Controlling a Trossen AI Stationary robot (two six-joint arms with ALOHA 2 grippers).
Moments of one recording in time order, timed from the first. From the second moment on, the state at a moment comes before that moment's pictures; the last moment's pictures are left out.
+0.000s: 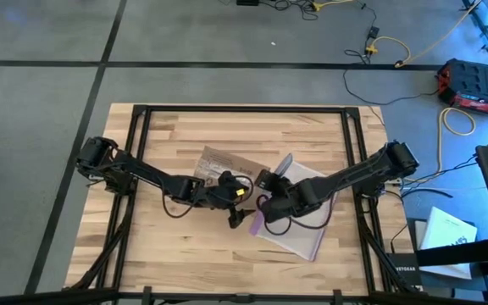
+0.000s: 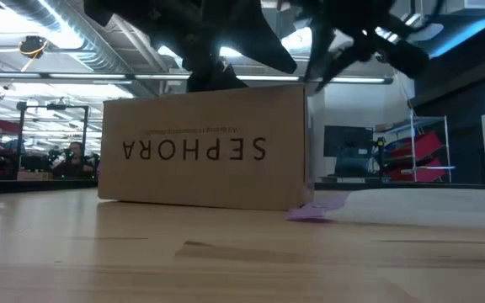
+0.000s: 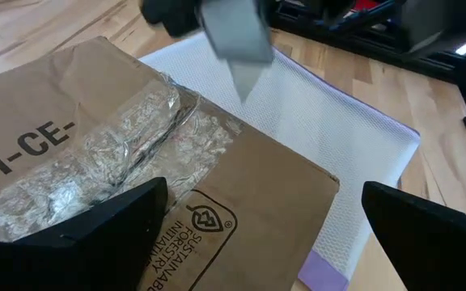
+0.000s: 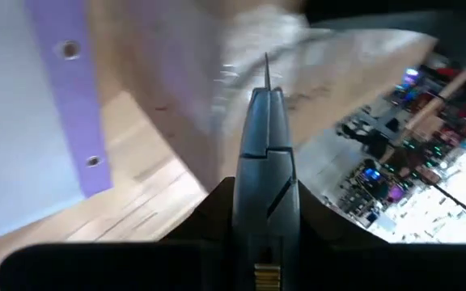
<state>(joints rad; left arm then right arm) -0.27 1.71 0.99 0.15 -0.37 -0.44 0.36 1.72 1.33 -0.92 0.78 -0.92</state>
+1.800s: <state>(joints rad) -0.26 1.71 0.99 0.16 -0.37 -0.36 0.33 1.74 1.36 -0.97 0.67 -0.94</state>
